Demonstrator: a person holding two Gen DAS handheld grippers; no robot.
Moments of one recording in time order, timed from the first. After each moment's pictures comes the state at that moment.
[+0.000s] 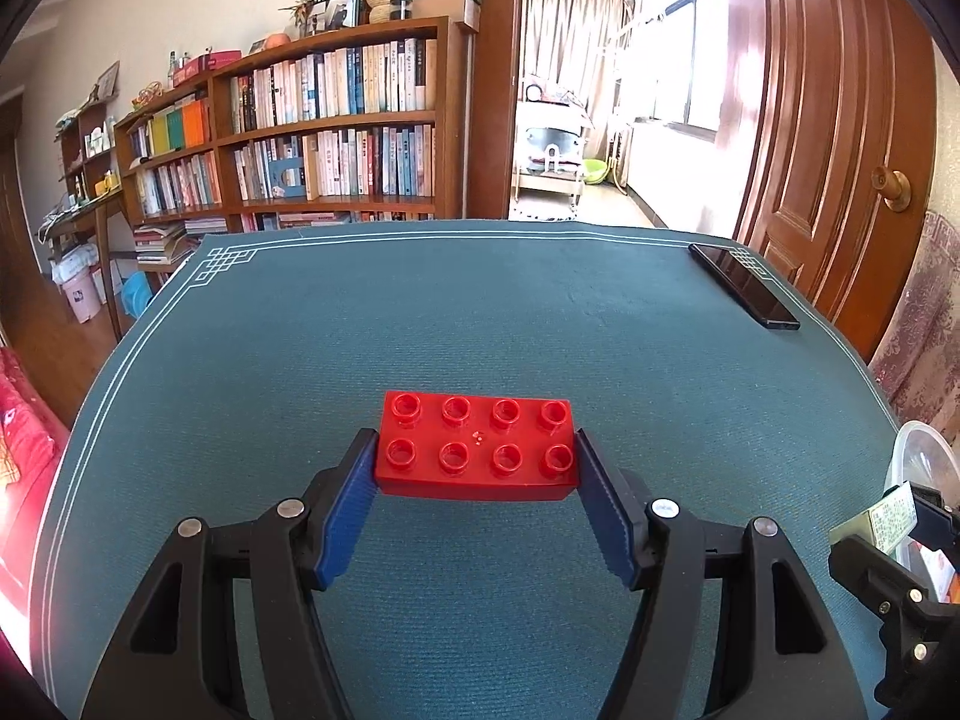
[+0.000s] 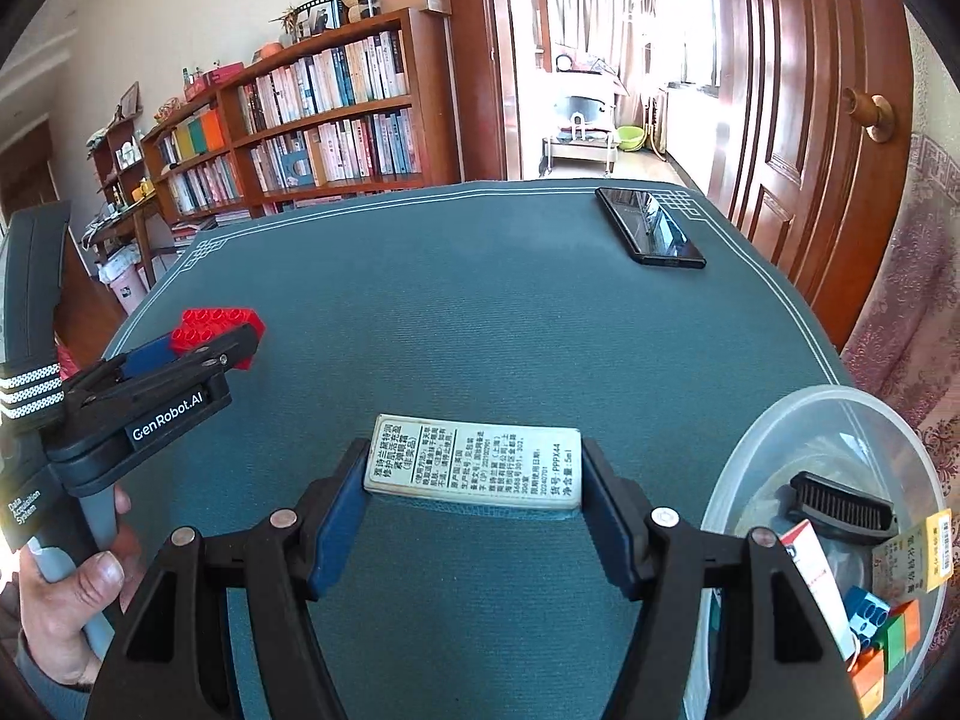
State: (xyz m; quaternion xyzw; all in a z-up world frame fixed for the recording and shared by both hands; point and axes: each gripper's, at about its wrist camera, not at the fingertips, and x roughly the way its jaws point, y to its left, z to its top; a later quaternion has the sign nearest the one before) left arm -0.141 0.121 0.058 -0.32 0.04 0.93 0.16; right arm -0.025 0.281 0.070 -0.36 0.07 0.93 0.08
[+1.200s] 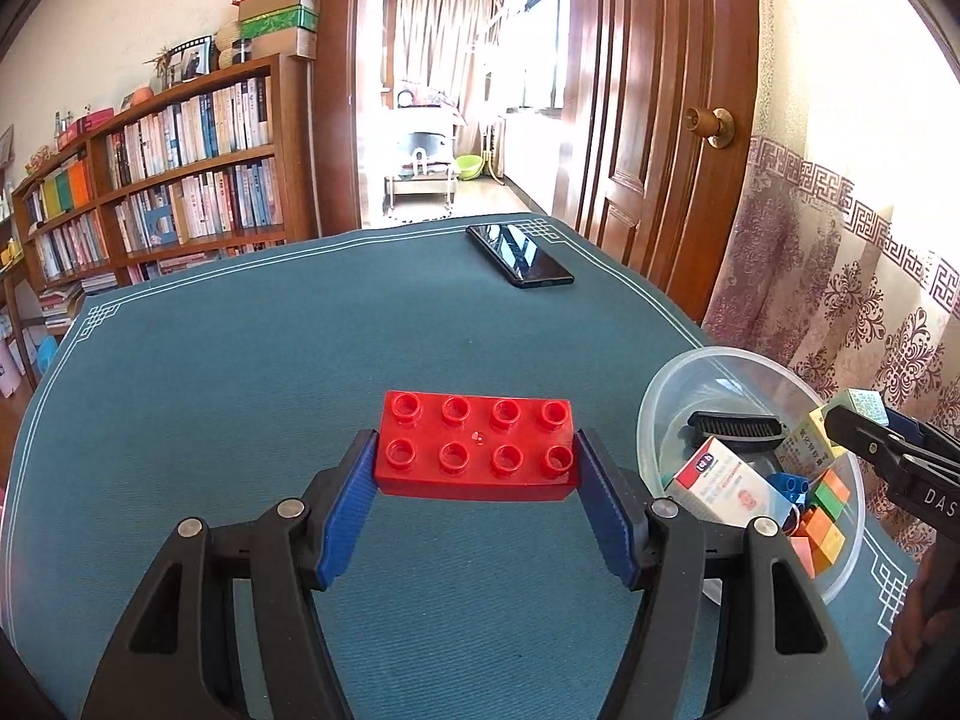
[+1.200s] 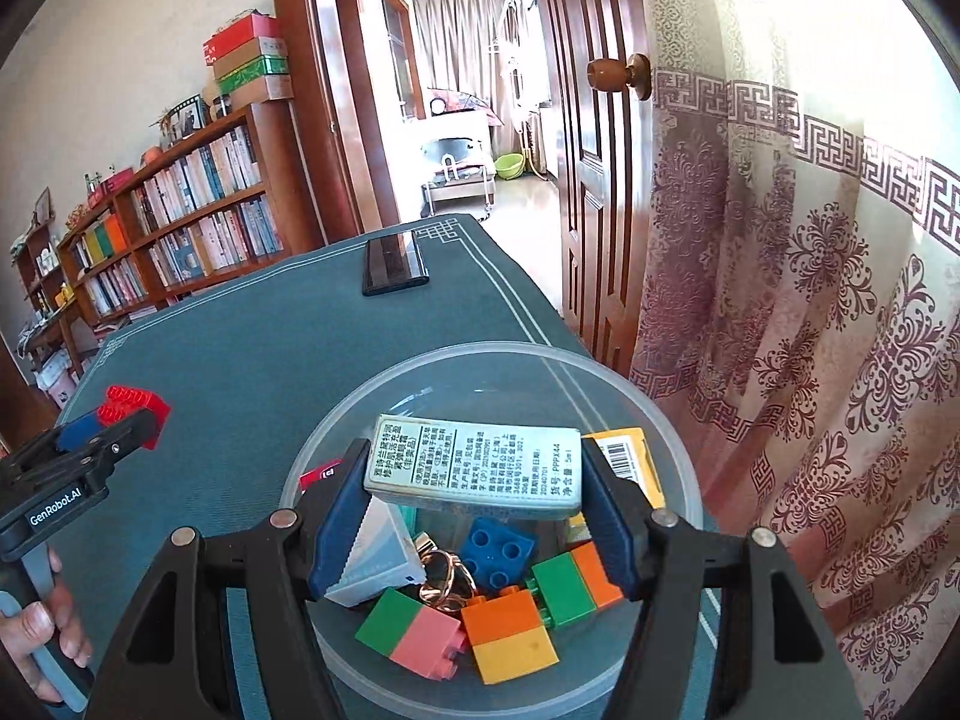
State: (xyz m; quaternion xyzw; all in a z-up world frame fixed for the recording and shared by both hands) left arm -0.021 0.235 0.089 -0.30 0.08 0.90 0.30; right arm 0.114 0.425 0.091 -0.29 0.14 0.92 0.22
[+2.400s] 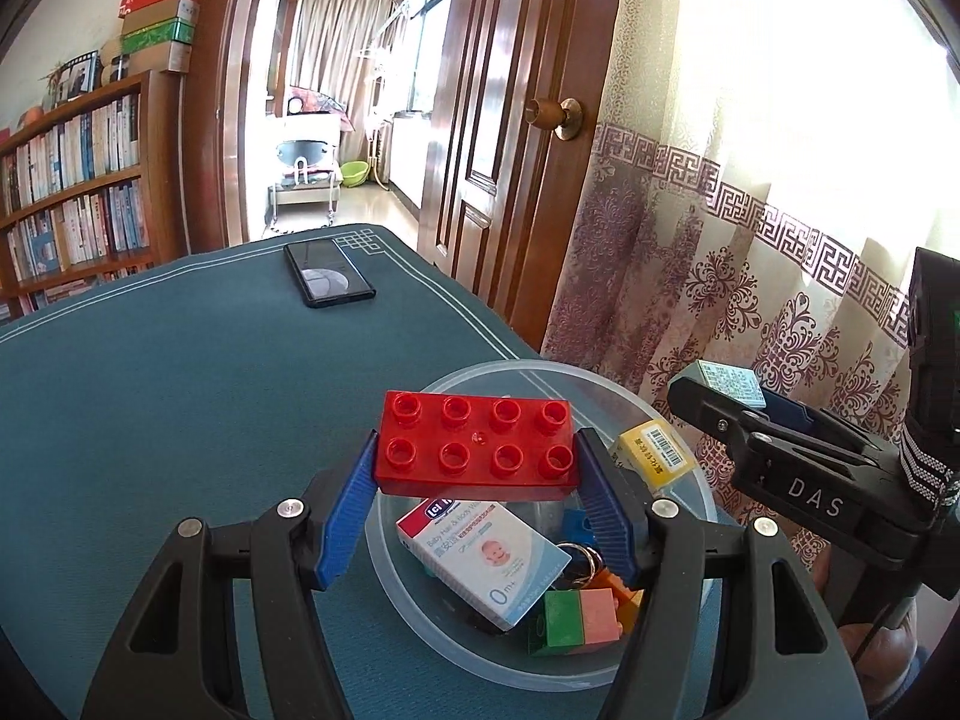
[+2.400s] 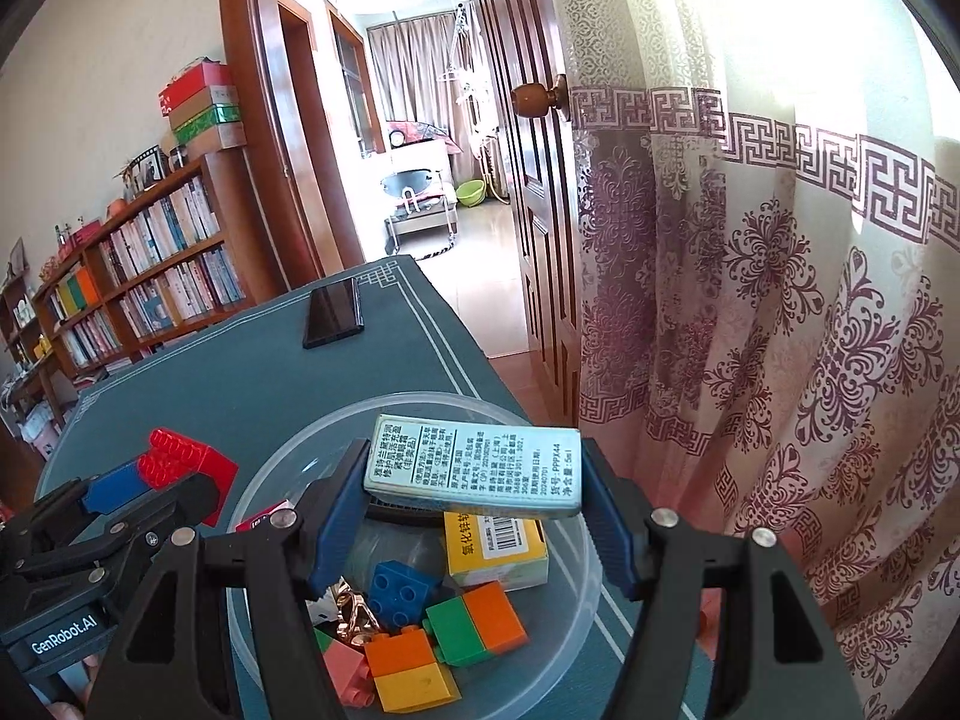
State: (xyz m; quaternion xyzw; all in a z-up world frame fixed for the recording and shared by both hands) left arm 0.030 0.320 0.100 -0.30 0.07 0.85 0.43; right arm 0.132 0.464 0.102 -0.26 0.16 0.92 0.25
